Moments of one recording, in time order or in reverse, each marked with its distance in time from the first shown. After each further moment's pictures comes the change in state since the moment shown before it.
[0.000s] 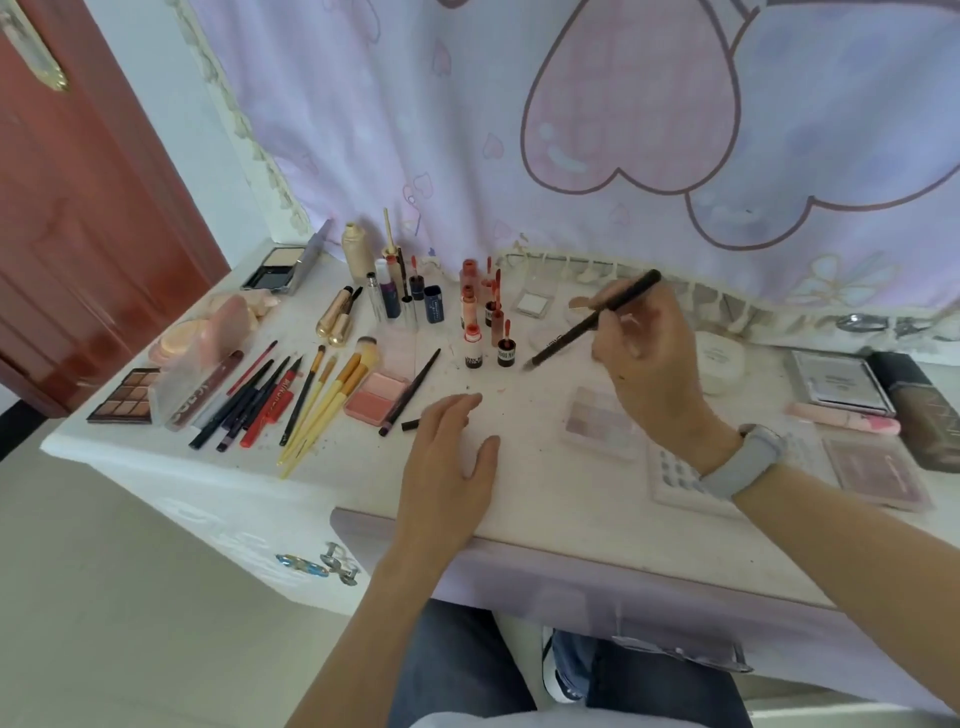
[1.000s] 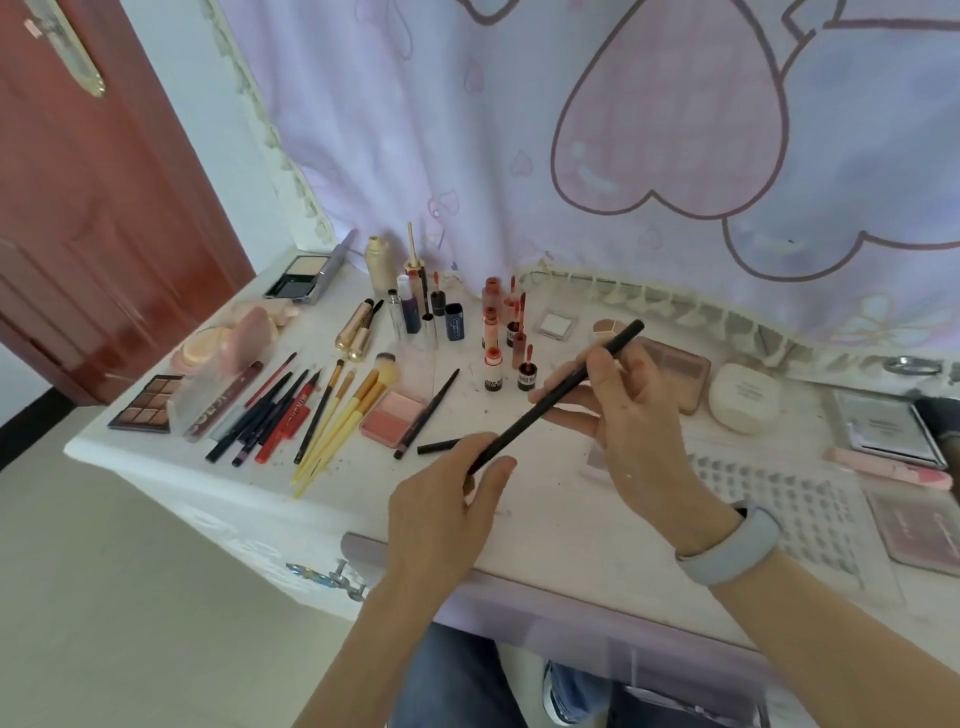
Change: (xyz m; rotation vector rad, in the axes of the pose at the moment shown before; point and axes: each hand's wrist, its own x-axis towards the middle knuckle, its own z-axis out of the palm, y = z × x) left_hand 0.001 0.005 -0.017 0.133 0.027 0.003; right_hand -0.010 -0.020 0.036 0.534 -0.015 0.455
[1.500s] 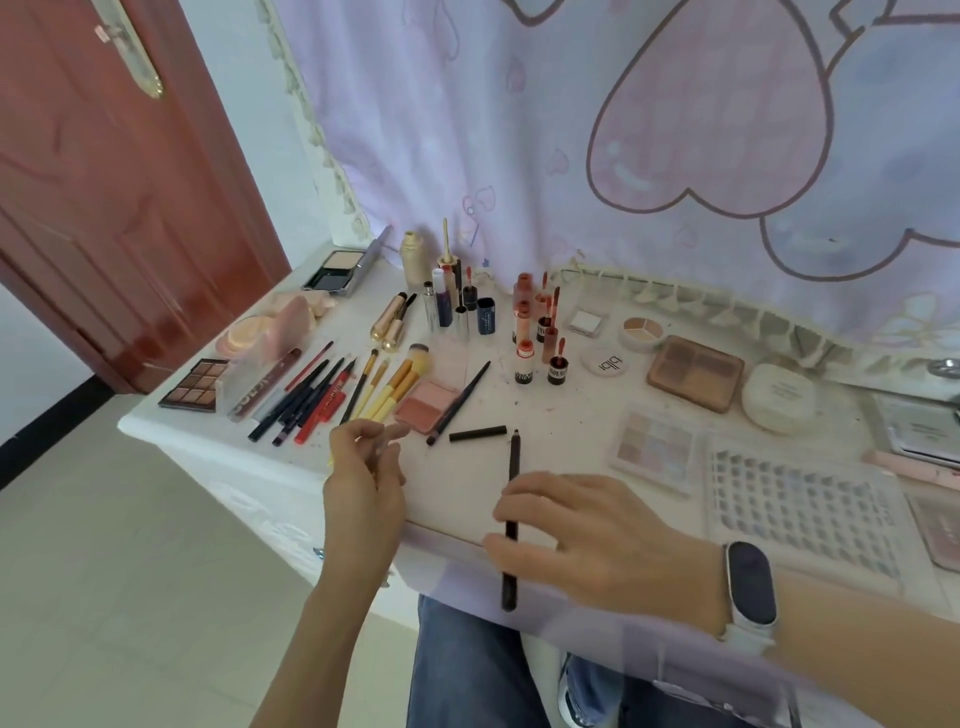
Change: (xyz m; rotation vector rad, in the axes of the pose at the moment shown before) left_hand -0.010 -0.057 -0.040 -0.269 0.255 -0.313; right_hand -0.049 0.038 0.001 -1.188 -0.696 -1.323
